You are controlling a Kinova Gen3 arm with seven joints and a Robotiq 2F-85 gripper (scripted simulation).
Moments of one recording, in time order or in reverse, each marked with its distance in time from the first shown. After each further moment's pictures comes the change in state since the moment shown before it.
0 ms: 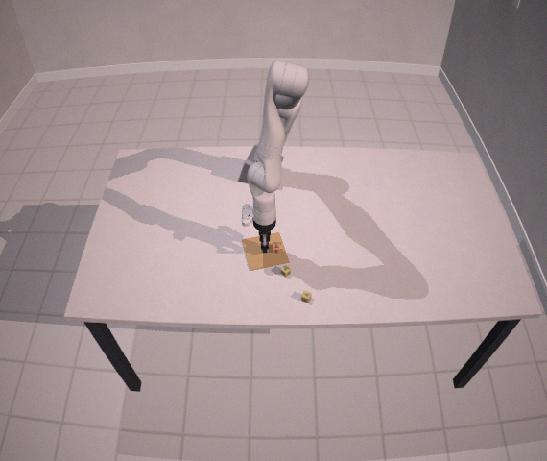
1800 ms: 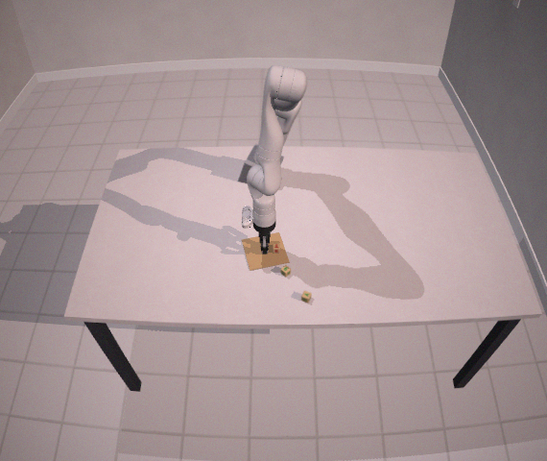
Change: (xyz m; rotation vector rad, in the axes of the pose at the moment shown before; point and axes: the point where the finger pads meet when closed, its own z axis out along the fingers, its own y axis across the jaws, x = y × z) arm 0.000 0.004 0.012 -0.012 -0.004 0.005
